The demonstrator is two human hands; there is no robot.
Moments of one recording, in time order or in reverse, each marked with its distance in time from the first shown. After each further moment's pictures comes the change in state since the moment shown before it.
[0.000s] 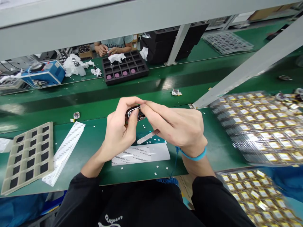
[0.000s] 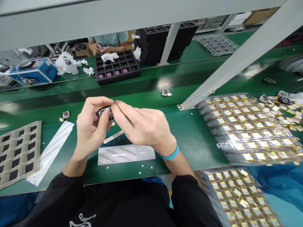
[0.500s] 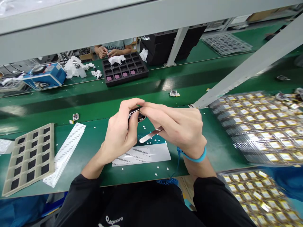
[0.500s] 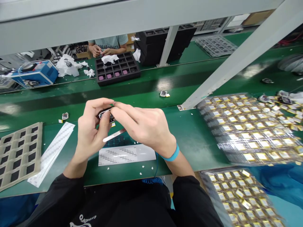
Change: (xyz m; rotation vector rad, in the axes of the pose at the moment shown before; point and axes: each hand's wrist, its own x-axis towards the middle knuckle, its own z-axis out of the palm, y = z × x) left_hand 0.002 0.006 -0.003 0.137 -0.018 0.065; right_hand 0.006 -0.003 0.001 0.078 0.032 0.120
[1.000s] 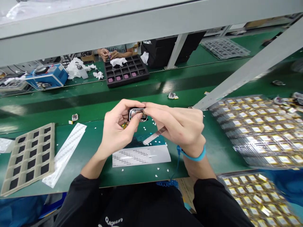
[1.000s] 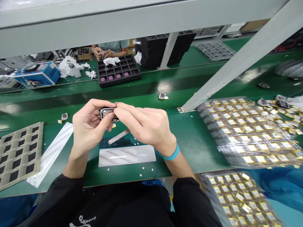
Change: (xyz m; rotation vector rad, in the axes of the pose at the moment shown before) left_hand 0.006 0.000 -0.002 -0.331 0.073 -0.158; right_hand -0.002 0.008 0.006 0.131 0.123 -0.057
